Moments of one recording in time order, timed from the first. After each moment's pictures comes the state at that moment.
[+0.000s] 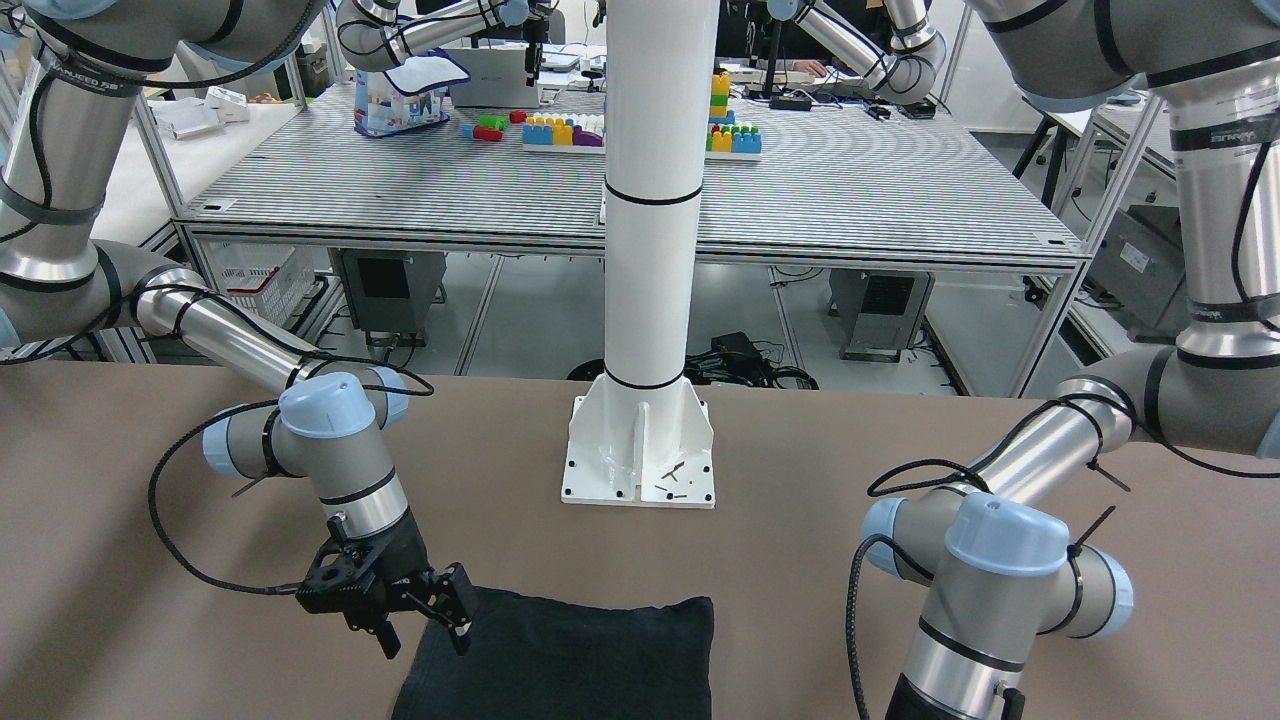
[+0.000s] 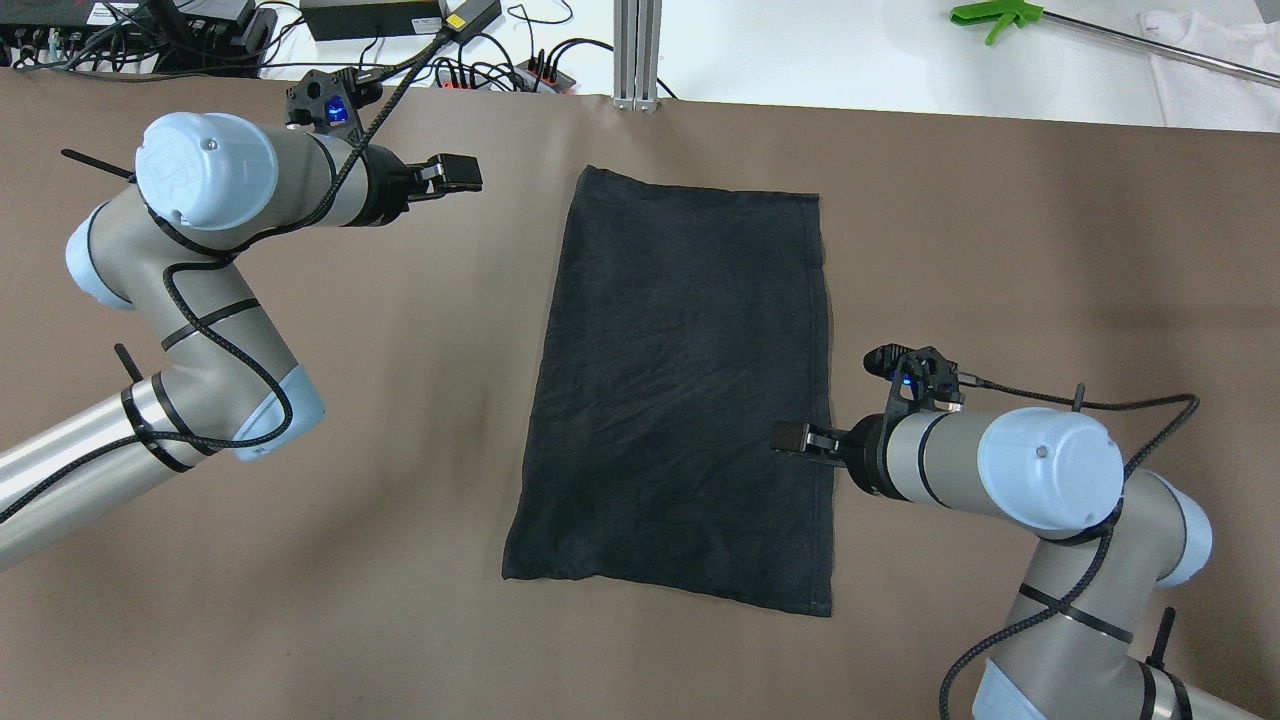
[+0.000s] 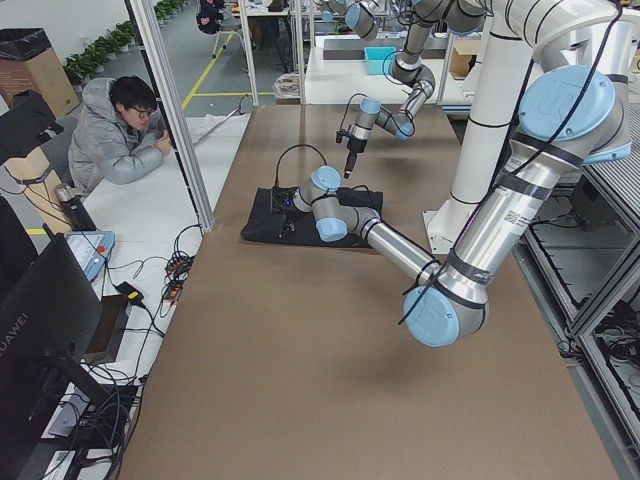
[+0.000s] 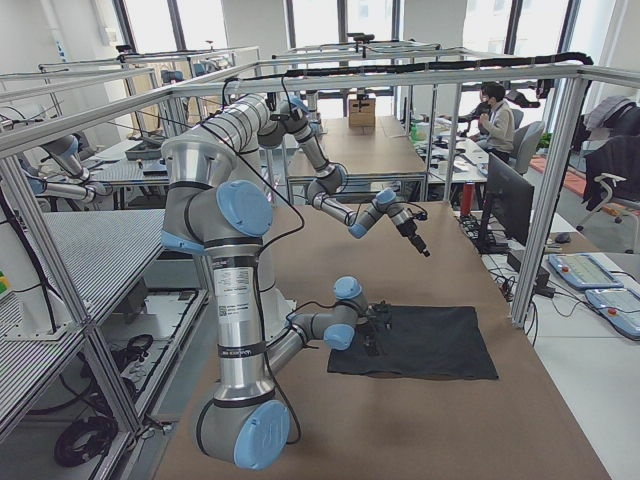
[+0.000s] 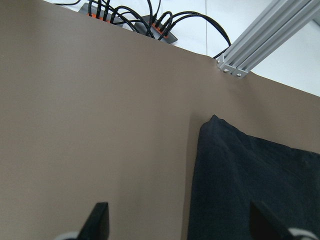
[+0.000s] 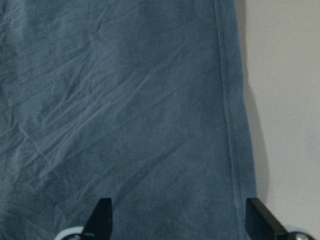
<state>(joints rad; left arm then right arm) -0.85 -2.16 -1.57 -2.19 -1.71 -1.32 0.57 -1.36 1.93 -1.04 1.73 1.41</state>
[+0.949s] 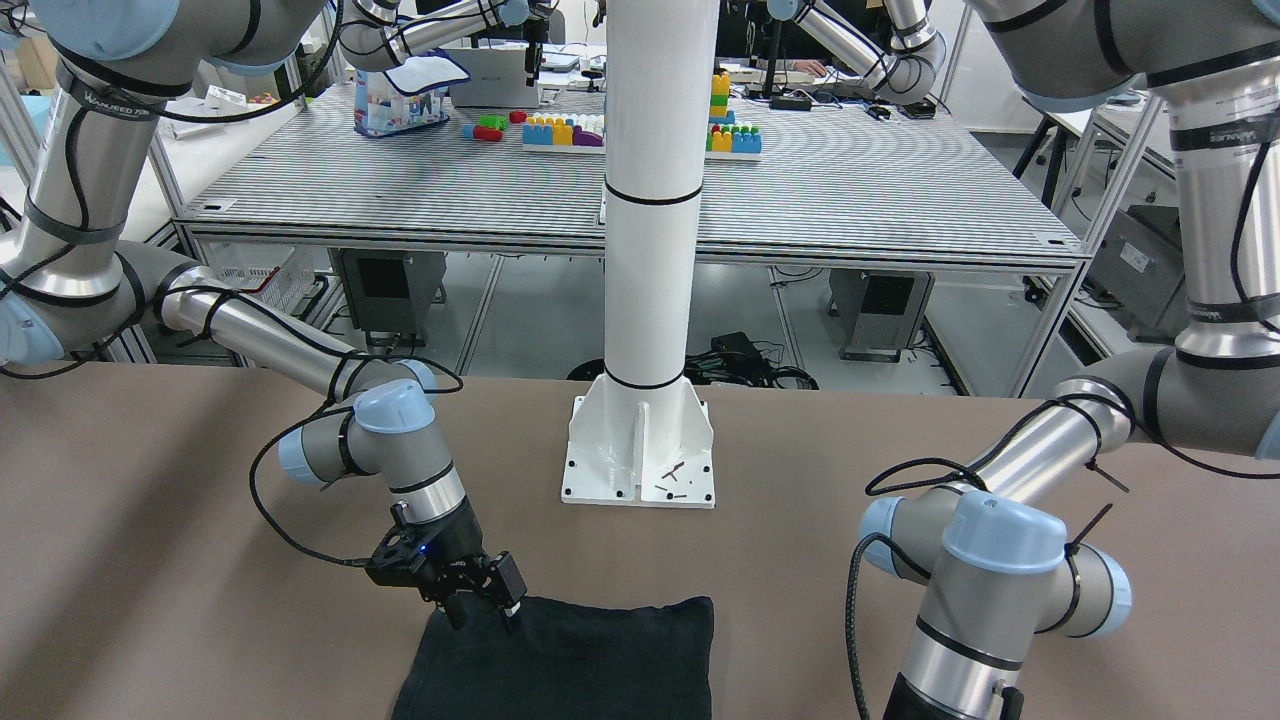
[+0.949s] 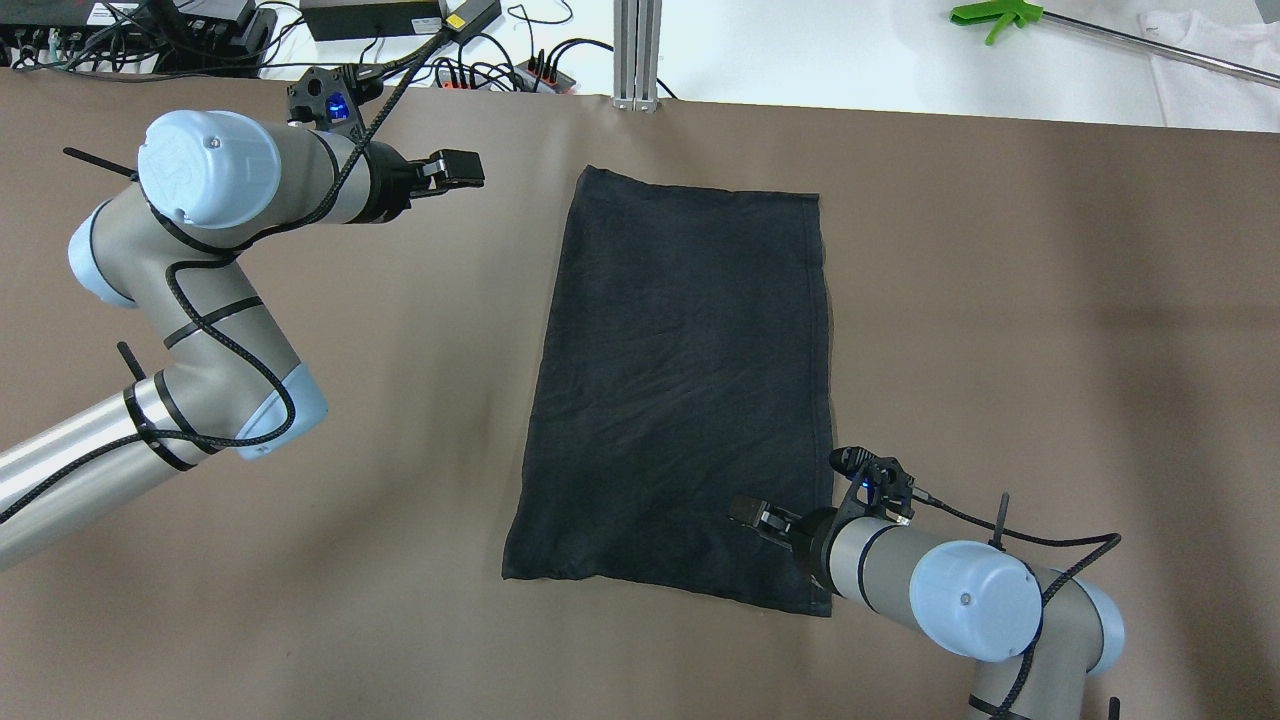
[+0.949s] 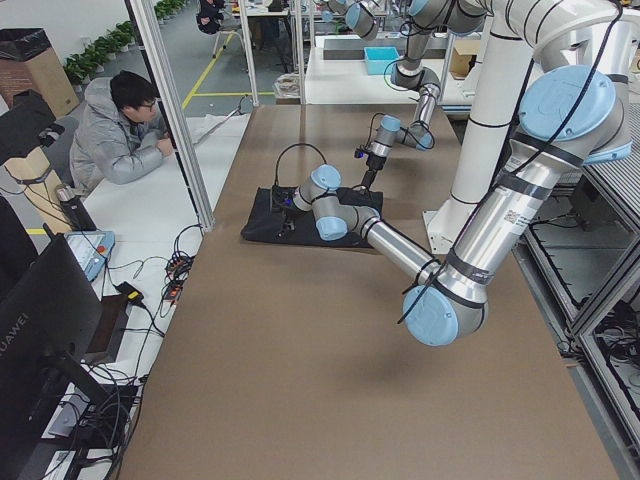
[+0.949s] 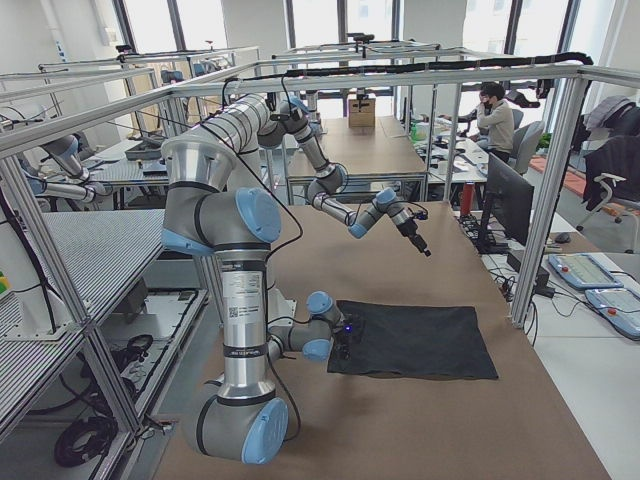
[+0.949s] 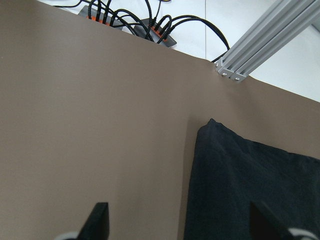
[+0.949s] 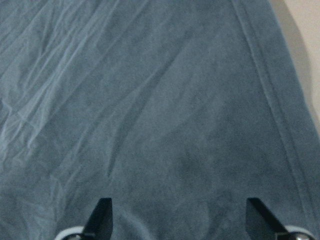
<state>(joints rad) -0.85 -2.17 -1.57 -2.19 -1.70 -1.34 0.36 -1.38 1.85 -0.87 1.52 1.74</state>
